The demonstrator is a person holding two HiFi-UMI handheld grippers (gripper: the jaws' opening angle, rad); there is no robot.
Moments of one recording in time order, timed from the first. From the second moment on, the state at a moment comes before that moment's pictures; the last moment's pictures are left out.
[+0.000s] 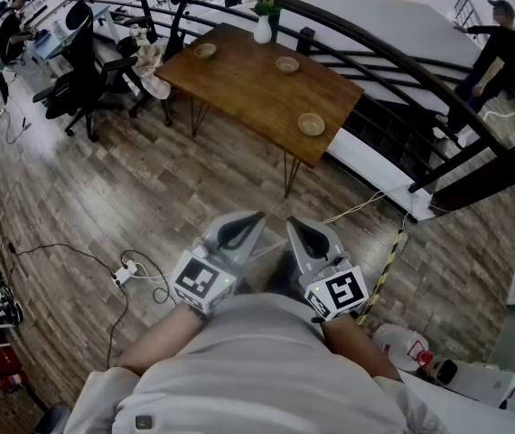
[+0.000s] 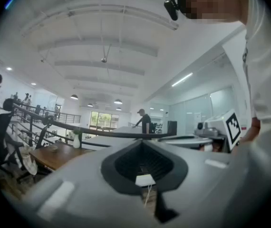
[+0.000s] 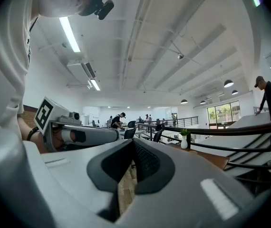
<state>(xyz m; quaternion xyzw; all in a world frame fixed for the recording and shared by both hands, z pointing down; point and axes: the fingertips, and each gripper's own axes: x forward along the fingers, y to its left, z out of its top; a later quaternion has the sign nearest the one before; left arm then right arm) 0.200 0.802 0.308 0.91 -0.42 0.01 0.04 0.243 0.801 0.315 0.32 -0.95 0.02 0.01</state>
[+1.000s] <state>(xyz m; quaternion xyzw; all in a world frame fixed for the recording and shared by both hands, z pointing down) 0.248 0.691 0.341 0.91 -0.42 0.03 0.07 0.292 0.693 0.346 0.31 -0.95 0.05 0.02</state>
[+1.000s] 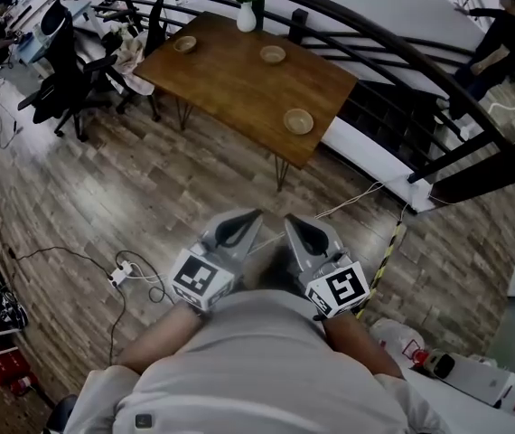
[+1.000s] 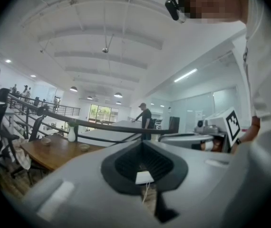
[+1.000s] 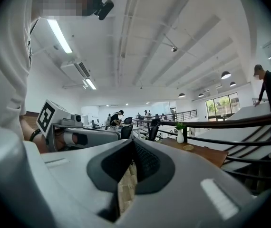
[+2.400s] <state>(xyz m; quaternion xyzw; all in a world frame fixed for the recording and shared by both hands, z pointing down) 0.399 0.477 0.338 0.92 -0.39 0.03 0.07 0.426 0.485 0.343 0.31 -0.95 0.07 0.01</state>
